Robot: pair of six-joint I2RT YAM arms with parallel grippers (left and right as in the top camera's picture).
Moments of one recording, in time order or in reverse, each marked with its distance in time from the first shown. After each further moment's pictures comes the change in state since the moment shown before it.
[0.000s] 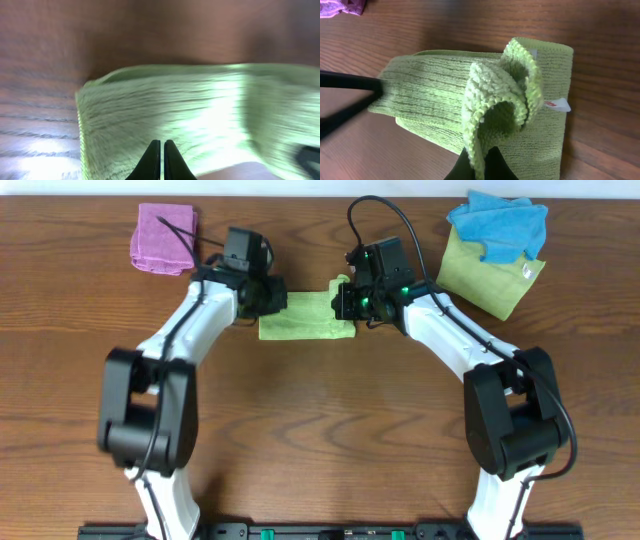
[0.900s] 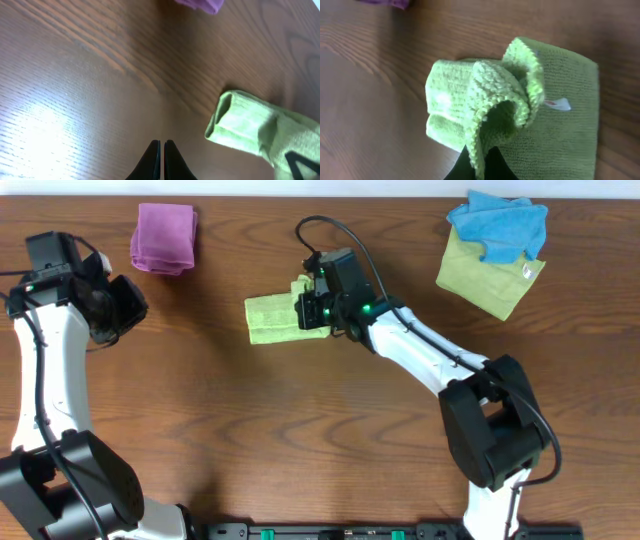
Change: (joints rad) left arm 0.558 -0.287 0.000 -0.412 0.040 0.093; right arm 0.172 0.000 0.000 0.146 0.105 0.006
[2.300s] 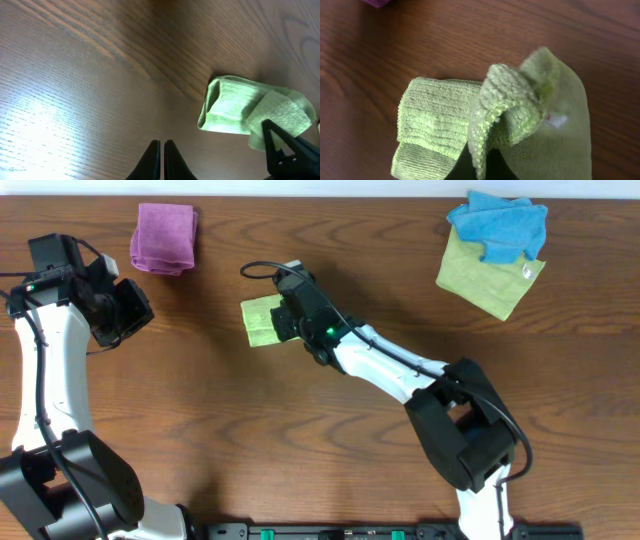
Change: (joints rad) left arm -0.001 0.000 0.000 -0.039 0.042 0.026; right arm 0.150 0.068 0.000 0.130 0.348 -0.128
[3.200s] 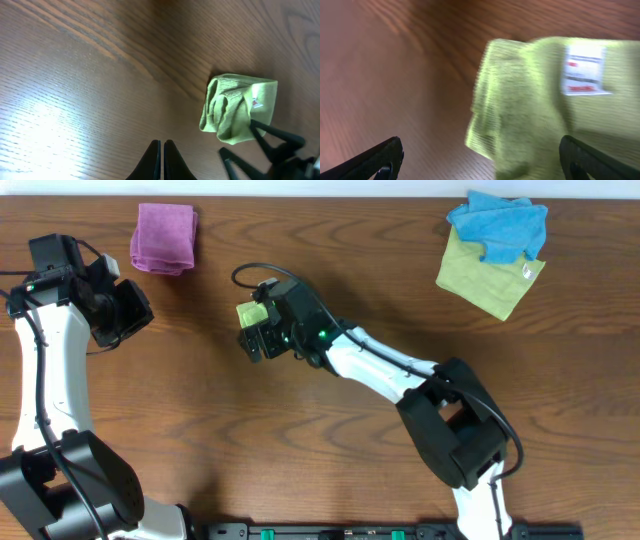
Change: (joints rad) left arm 0.000 0.000 0.000 -0.003 -0.010 0.030; right arm 0.008 0.027 0.046 -0.090 -0.288 0.017
